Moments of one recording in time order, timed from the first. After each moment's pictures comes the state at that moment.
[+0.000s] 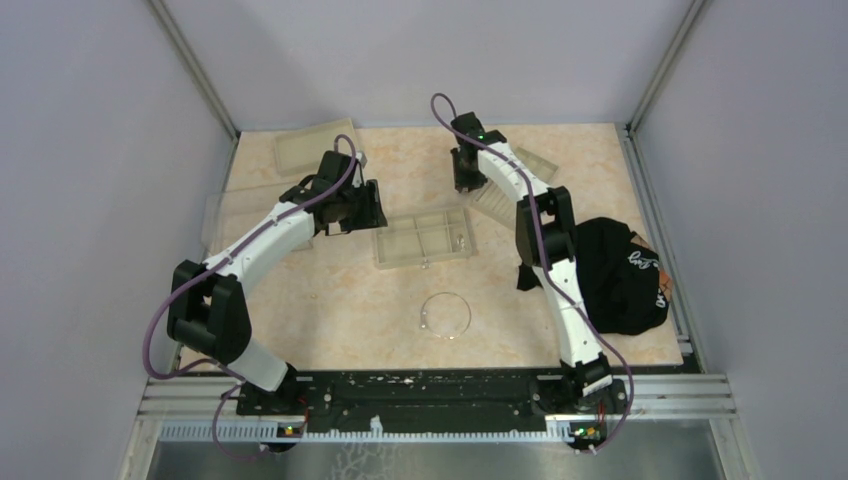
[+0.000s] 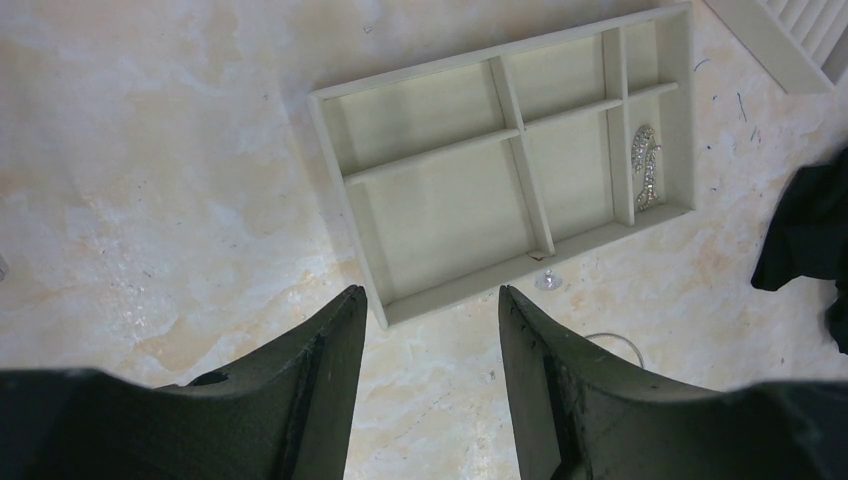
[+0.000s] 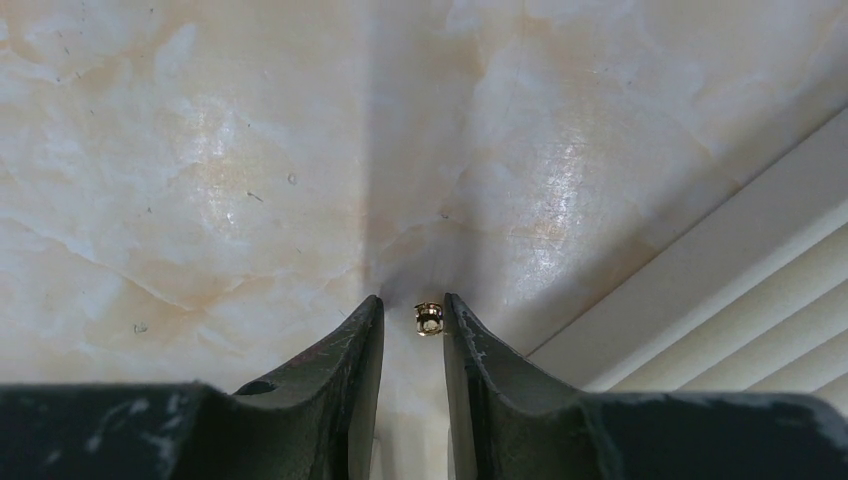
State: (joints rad) left arm -0.42 1.57 1.21 -0.50 0.05 -0.44; right arm 0.40 2.52 2.29 -0.83 0.08 0.26
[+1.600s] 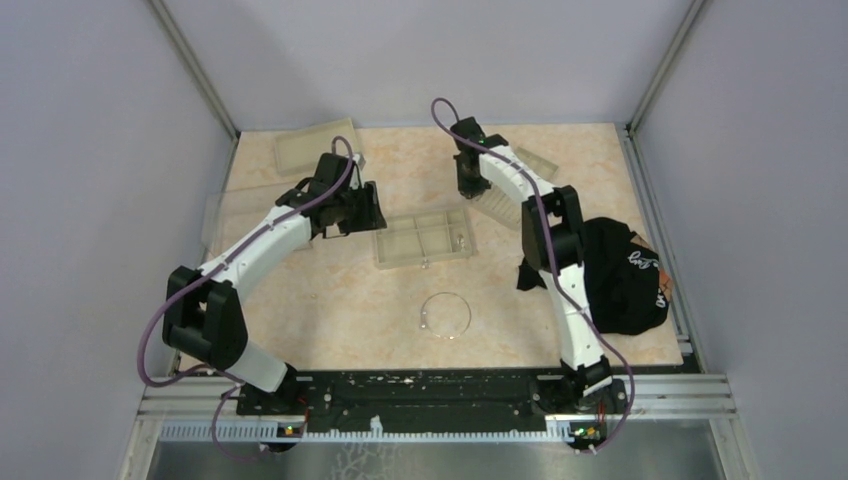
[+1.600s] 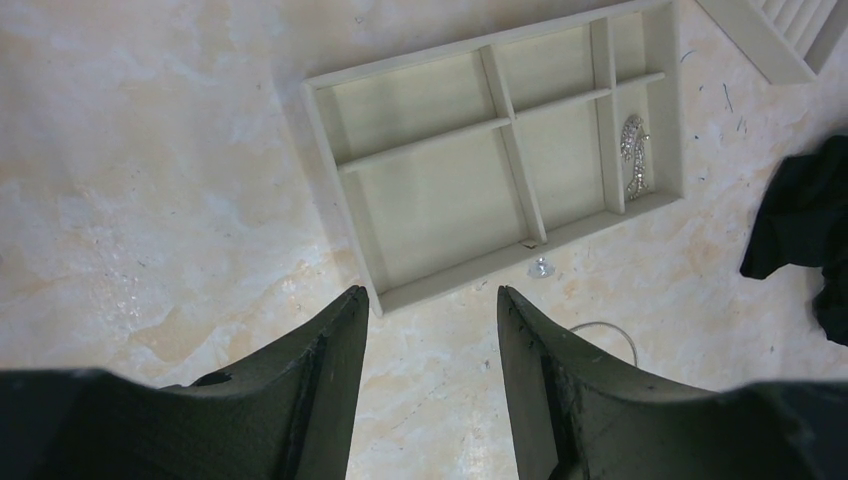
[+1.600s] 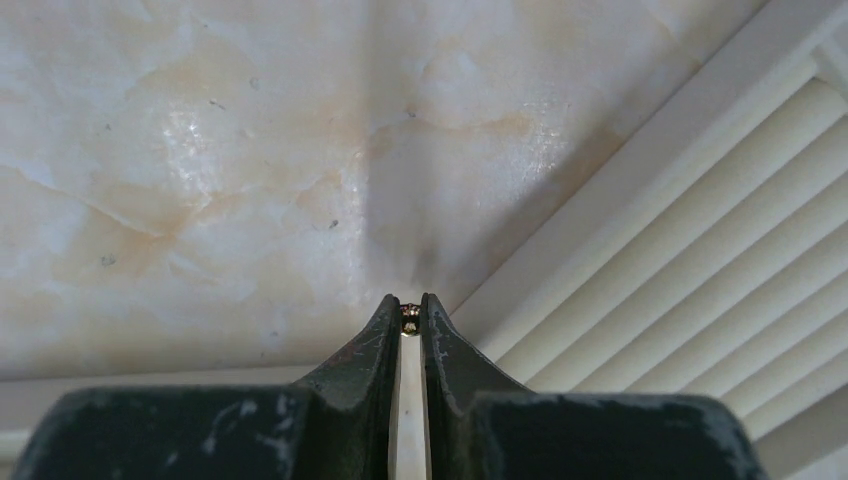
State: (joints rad) left arm -0.42 1.54 1.19 -0.50 0.06 -0.44; right arm 0.42 2.39 2.10 -0.81 0.16 0.29
